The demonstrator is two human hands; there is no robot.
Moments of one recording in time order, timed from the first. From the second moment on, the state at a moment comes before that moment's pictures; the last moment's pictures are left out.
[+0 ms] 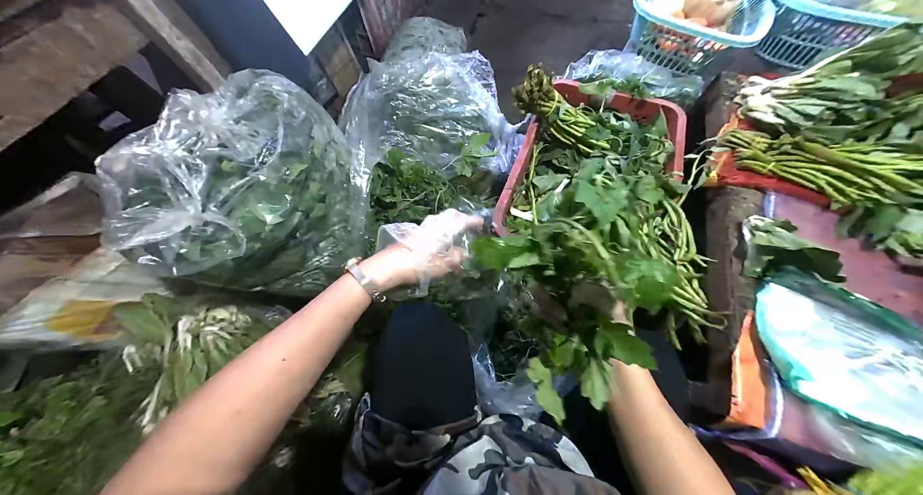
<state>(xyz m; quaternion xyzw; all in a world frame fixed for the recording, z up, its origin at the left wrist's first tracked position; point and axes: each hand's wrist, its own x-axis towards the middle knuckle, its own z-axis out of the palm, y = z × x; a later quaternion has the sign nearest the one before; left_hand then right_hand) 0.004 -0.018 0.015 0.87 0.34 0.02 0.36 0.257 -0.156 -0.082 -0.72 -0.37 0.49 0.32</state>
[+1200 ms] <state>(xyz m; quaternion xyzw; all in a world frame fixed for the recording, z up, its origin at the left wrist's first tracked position) 0.002 -0.002 0.000 0.84 0.47 -0.05 0.27 0.155 -0.117 -0.018 -0.55 -0.70 0.46 -0.02</state>
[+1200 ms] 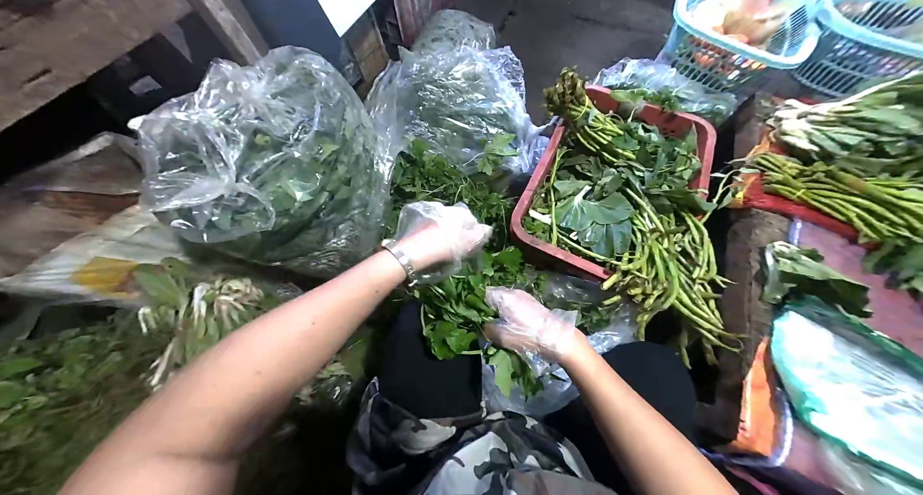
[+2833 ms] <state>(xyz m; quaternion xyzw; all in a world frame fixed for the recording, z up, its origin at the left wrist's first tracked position) 0.014 -0.091 -0.044 0.84 0.24 0.43 0.21 0.209 -0.270 -0.044 -0.58 -0.46 0.39 0.55</state>
